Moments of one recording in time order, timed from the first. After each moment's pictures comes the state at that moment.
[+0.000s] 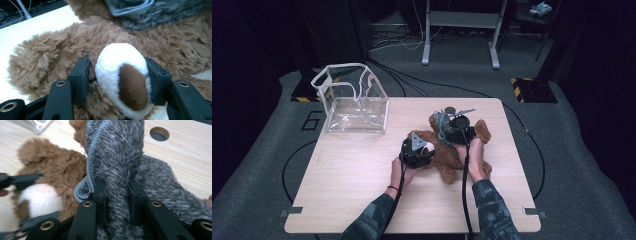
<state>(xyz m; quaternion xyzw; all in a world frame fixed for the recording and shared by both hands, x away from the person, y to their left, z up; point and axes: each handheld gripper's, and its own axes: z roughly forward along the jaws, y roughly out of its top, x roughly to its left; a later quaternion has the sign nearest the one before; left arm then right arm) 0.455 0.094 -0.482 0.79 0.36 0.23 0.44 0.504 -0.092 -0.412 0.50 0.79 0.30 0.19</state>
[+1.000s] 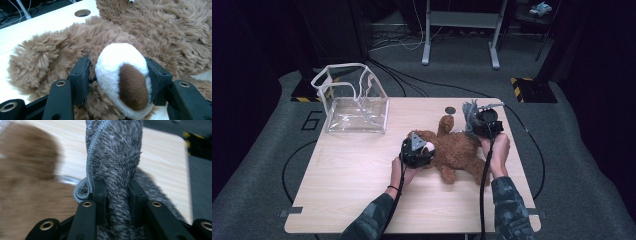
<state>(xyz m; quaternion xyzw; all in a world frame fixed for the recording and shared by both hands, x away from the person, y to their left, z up) 0.456 0.093 -0.482 0.79 0.36 0.23 0.44 0.500 -0.158 -0.381 0.55 0.74 0.29 0.25</state>
